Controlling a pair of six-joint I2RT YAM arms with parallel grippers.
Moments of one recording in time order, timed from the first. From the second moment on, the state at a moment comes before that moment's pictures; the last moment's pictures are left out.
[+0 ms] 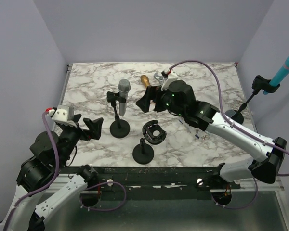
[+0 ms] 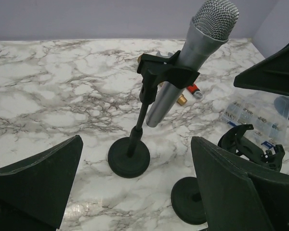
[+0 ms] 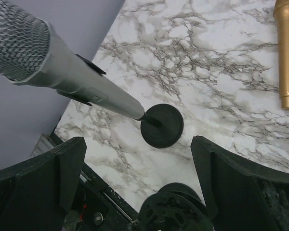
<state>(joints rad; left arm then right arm) -0.66 0.44 1.09 -0.75 -0.34 -0.23 0.88 1.35 1.32 -0.31 0.11 0.55</state>
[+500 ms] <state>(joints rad) -0.66 0.14 0.95 -0.81 -0.42 -0.34 1.29 1.64 1.68 -0.31 0.80 0.47</state>
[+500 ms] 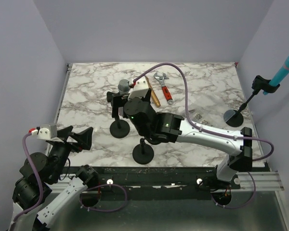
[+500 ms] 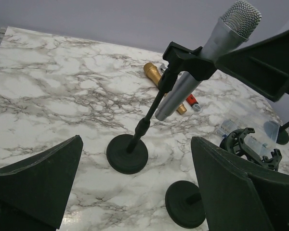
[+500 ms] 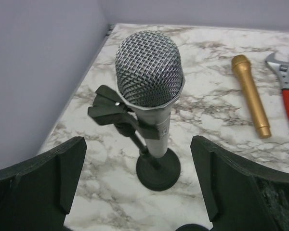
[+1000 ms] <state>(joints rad) -0.66 0.09 0.91 -0.87 -0.42 -0.43 1.29 1.84 1.80 -0.07 1.13 0.17</state>
